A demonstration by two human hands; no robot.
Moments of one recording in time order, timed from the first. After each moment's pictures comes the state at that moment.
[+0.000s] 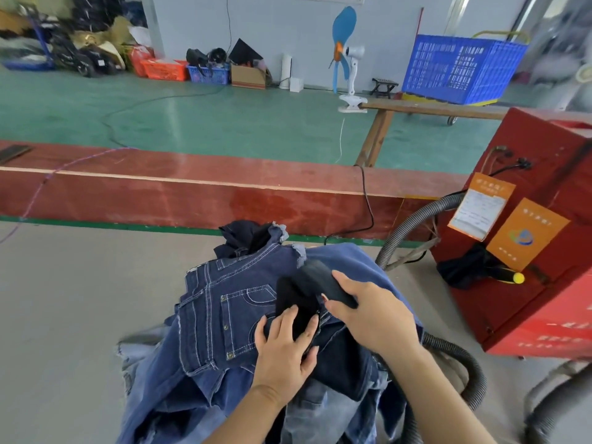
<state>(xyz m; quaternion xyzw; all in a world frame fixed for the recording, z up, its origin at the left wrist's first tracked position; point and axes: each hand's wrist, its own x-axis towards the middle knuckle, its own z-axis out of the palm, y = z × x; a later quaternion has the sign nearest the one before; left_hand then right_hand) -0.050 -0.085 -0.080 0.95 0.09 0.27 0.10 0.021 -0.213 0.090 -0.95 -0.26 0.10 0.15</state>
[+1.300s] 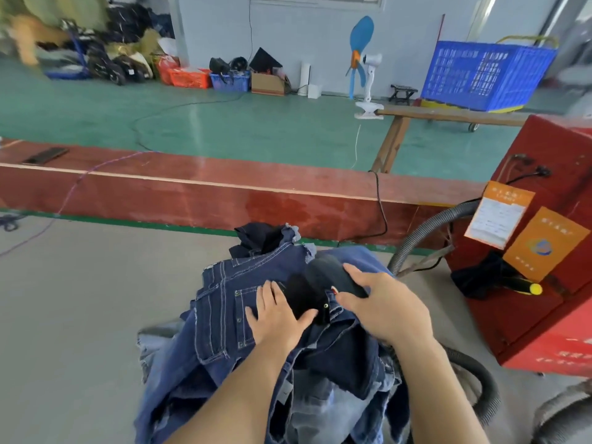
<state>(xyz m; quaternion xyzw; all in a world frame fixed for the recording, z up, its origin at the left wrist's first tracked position) -0.015 -0.059 -0.035 0.90 0.38 -0.04 0.23 0.028 -0.213 0.106 -0.95 -0.24 0.12 0.17</state>
